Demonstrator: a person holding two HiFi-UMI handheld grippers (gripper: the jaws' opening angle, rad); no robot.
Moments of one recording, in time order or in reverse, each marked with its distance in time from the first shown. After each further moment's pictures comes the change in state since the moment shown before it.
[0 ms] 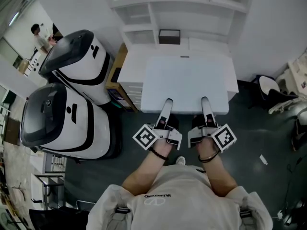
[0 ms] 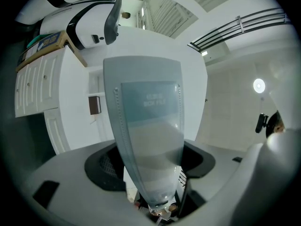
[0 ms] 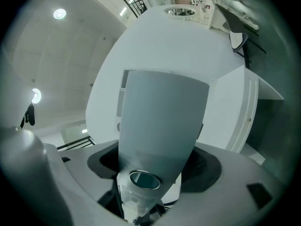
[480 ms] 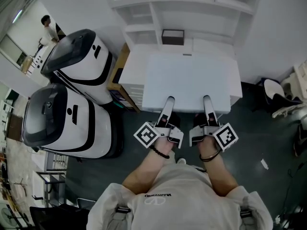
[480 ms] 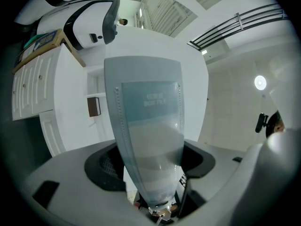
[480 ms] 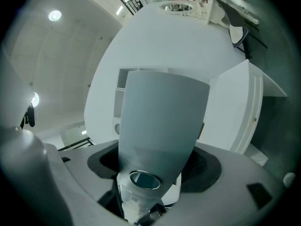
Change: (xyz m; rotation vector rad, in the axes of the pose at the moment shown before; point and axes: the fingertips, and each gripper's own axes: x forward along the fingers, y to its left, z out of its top) left arm 0.044 0.019 0.006 0.023 -0.010 0.013; right arm 0.042 -0.021 0.019 0.030 0.016 0.006
